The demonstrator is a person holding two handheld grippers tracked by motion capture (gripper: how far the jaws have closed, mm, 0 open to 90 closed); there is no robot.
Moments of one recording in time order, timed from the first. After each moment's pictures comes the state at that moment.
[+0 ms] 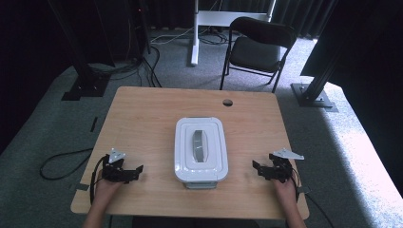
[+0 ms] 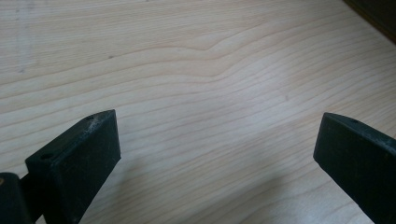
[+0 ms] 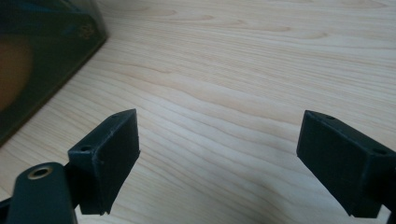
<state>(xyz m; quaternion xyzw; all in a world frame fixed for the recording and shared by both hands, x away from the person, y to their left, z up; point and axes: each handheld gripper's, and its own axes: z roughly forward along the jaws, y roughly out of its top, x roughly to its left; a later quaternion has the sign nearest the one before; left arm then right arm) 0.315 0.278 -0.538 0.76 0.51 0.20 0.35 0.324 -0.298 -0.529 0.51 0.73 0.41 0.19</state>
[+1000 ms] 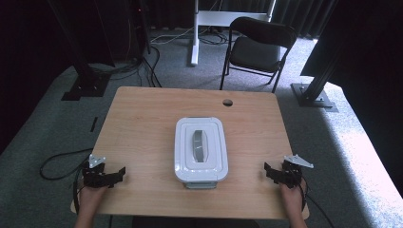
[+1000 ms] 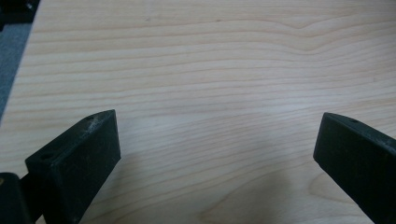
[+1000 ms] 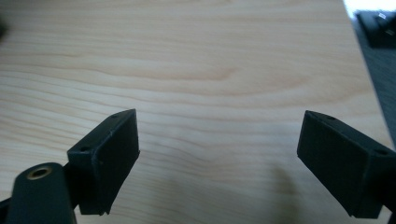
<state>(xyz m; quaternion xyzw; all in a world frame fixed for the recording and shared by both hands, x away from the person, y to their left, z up) 0.293 0.323 -0.540 0.70 0.59 0.23 0.32 0.308 -0.323 -0.542 0.60 0.67 0.35 0.25</state>
